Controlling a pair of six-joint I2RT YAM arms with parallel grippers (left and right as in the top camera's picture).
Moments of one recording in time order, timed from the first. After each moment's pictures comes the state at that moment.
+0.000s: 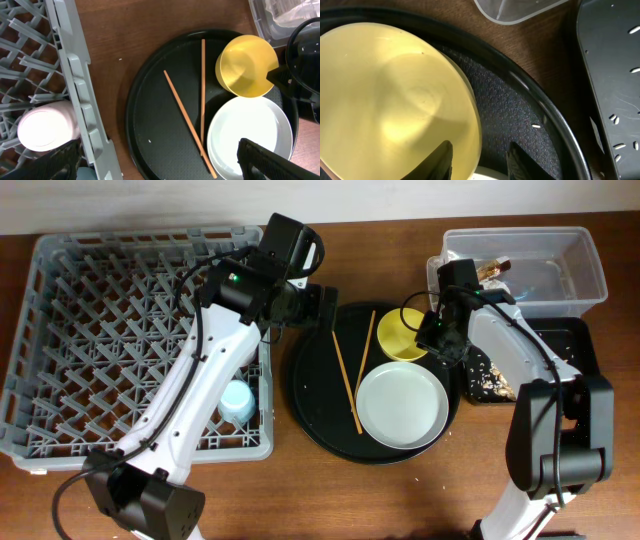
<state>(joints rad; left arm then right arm) -0.48 1.83 1.90 -1.13 0.00 -0.25 0.07 1.91 1.37 -0.79 -0.04 0.53</state>
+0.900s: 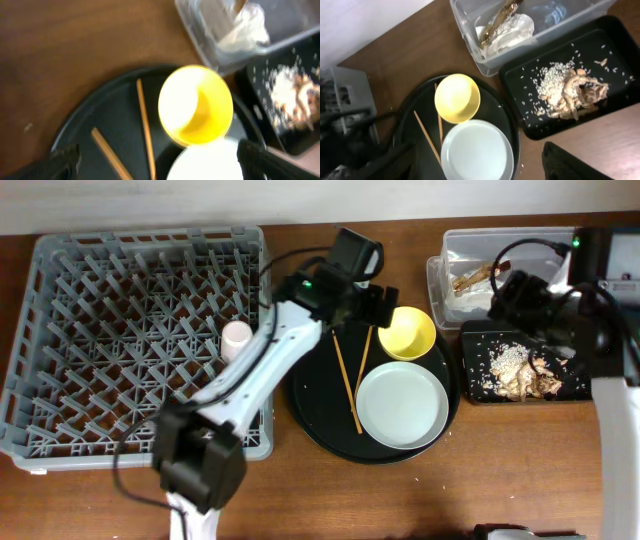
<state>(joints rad) -0.61 2.06 1.90 -0.72 0.08 -0.26 -0.06 1.40 1.76 -1.29 -0.03 0.45</state>
